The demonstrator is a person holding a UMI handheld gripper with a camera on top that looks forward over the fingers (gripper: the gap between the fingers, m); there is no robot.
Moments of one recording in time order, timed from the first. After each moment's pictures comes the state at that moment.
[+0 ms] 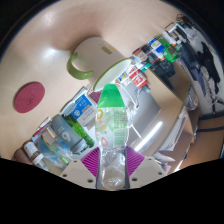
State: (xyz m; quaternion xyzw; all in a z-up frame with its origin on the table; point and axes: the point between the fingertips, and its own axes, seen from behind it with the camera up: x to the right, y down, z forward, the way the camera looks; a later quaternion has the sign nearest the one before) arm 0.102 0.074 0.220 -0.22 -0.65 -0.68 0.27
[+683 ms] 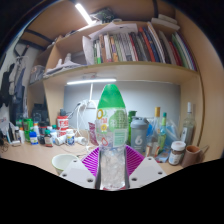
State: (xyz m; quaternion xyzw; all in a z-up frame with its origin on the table) arm 0.138 0.037 0.157 -0.72 -0.02 0.00 0.70
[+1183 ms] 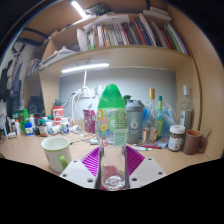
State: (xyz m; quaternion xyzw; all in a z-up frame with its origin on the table) arm 0.164 0.041 0.090 -0.74 0.00 0.00 0.67
